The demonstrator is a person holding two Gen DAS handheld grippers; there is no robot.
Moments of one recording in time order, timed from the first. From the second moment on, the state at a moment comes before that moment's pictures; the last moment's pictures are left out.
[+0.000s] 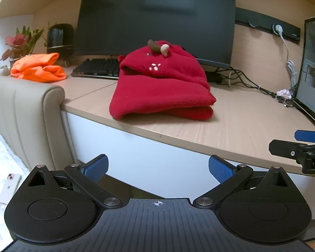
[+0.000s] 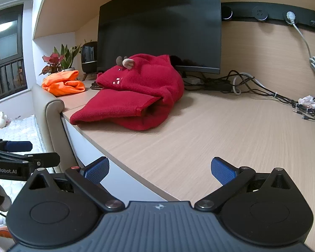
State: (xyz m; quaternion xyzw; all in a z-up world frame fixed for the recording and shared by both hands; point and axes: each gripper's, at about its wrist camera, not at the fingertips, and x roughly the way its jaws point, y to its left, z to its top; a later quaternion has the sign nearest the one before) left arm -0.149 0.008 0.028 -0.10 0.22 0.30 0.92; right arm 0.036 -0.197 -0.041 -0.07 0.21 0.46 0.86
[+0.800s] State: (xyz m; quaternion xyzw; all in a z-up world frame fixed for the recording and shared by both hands) left arm -0.144 0.015 0.026 -0.12 0.23 0.30 0.92; right arm 0.044 -0.190 -0.046 -0.07 0.22 0.46 0.86
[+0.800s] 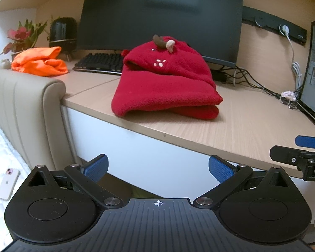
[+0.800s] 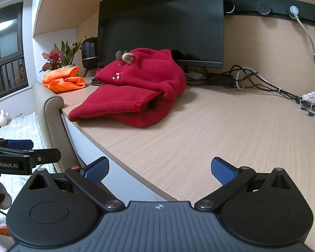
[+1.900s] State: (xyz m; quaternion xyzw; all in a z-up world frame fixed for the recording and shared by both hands) left arm -0.137 0.026 0.023 -0.13 0.23 0.29 0.92; right arm 0.050 -0.185 -0.046 -0.07 0.23 0.45 0.86
